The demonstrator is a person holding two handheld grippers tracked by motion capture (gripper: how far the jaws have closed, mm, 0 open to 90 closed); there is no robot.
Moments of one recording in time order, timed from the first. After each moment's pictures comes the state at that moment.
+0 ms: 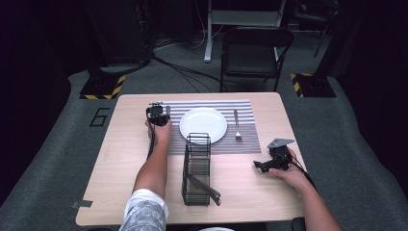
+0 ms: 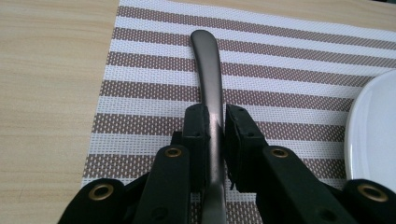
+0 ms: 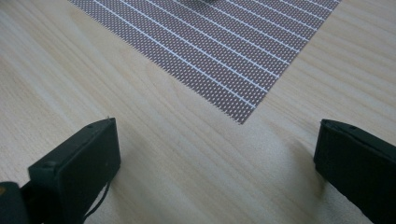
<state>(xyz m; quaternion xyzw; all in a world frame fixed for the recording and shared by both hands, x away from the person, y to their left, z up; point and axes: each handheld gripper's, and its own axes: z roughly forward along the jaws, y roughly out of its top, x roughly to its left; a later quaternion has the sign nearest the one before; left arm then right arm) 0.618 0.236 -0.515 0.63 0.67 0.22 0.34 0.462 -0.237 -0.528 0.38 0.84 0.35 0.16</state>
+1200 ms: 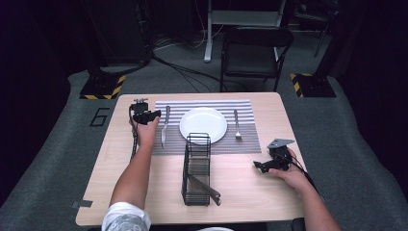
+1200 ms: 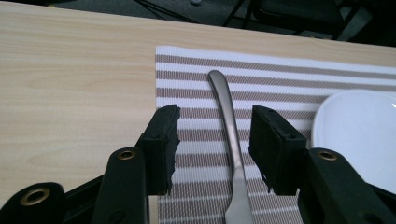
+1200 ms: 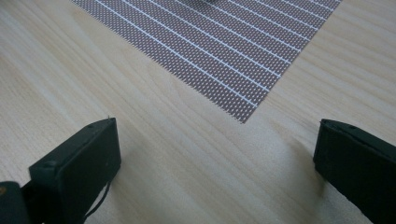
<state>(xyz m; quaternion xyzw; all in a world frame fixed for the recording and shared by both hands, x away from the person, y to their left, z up) 0.580 0.280 -0.469 0.63 0.63 0.23 0.39 0.461 -0.236 -0.528 0.38 0.84 0.35 0.16</state>
